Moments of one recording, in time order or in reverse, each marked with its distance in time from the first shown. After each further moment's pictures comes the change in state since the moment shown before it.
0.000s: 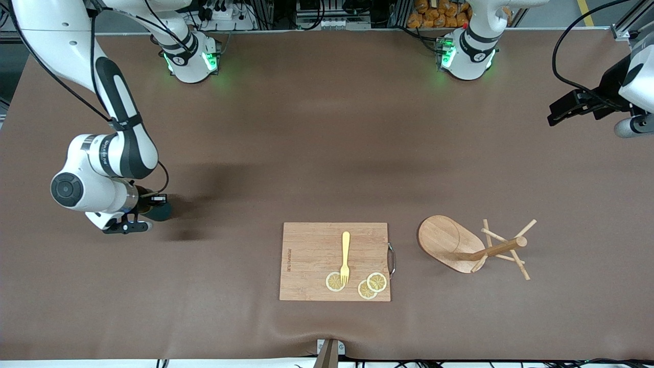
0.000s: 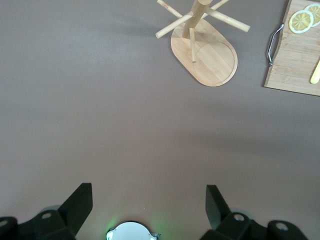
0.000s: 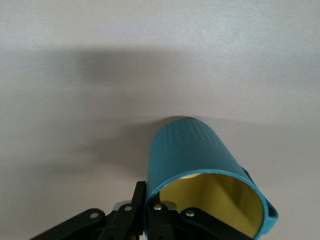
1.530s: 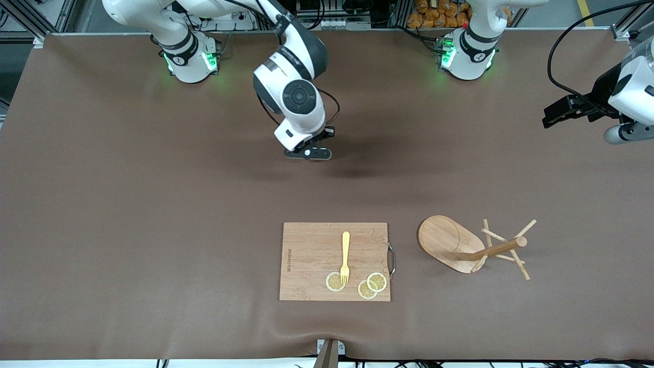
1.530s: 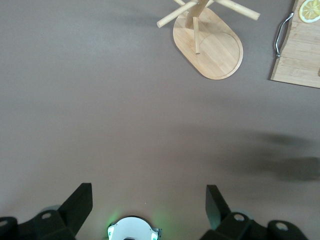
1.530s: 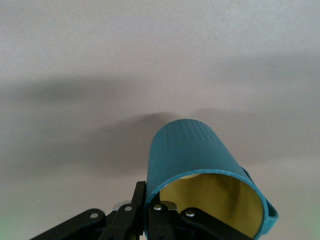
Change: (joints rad) left arm 0.003 0.012 0.000 -0.028 0.000 0.000 0.000; right arm 0.674 0.020 0.156 0.145 0.130 -0.046 0.857
